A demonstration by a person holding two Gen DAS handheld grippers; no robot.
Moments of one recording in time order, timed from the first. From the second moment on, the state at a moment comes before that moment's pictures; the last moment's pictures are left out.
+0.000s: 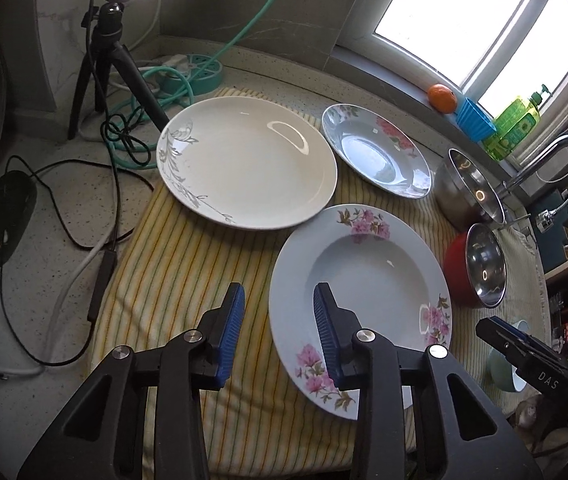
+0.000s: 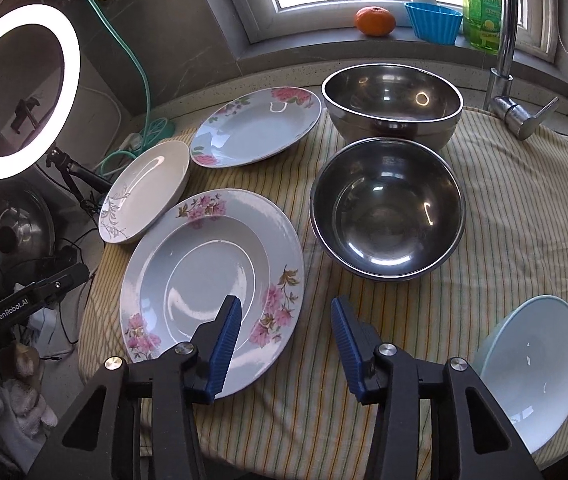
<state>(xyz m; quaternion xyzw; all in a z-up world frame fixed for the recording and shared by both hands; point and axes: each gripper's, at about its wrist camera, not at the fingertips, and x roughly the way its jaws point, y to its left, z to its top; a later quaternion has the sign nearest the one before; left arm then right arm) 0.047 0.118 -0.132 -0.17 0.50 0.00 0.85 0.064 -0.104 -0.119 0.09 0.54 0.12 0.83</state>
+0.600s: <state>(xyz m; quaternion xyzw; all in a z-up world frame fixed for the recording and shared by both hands) 0.077 0.124 -0.160 -0.17 0.54 -0.04 0.82 0.073 -0.114 -0.148 0.14 0.56 0.07 0.81</state>
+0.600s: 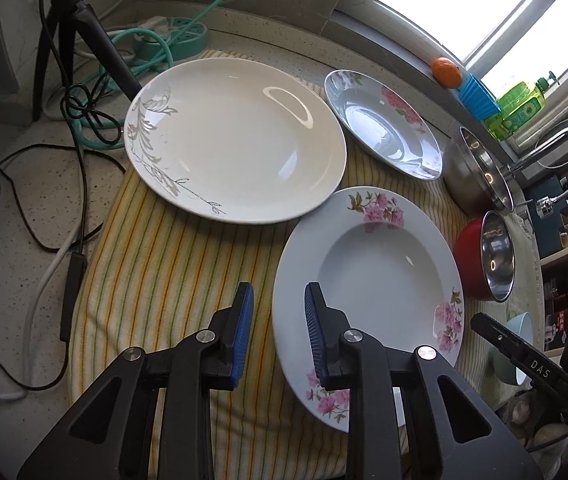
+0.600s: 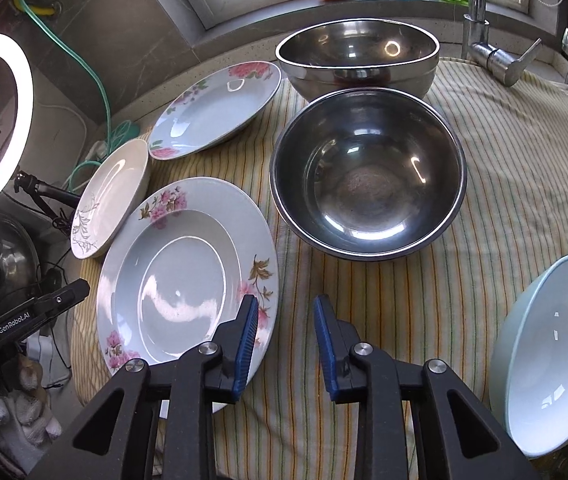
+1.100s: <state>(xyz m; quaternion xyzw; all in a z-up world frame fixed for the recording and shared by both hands) 0.089 0.116 -0.173 -0.17 0.56 -0.04 0.81 0.082 -0.108 -0.163 0.15 0.58 0.09 0.79</state>
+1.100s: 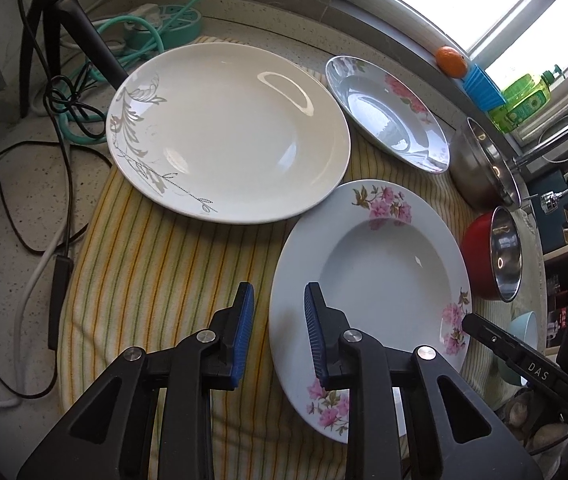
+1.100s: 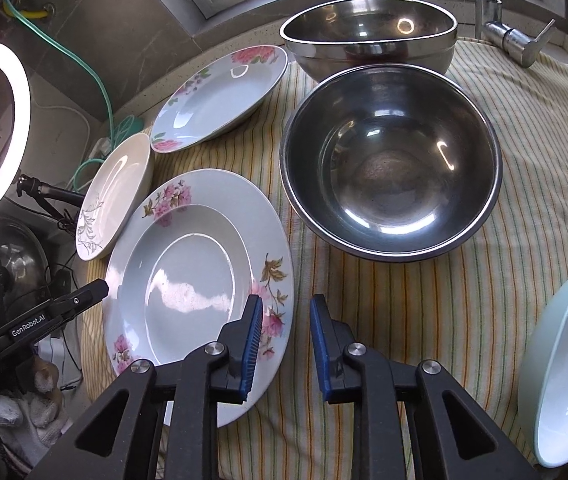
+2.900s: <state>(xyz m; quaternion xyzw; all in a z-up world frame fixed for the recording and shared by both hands) 0.062 0.110 -0.176 -0.17 0.57 -0.04 0.80 0.067 -0.113 -0.160 0.17 0.59 0.12 0.78</state>
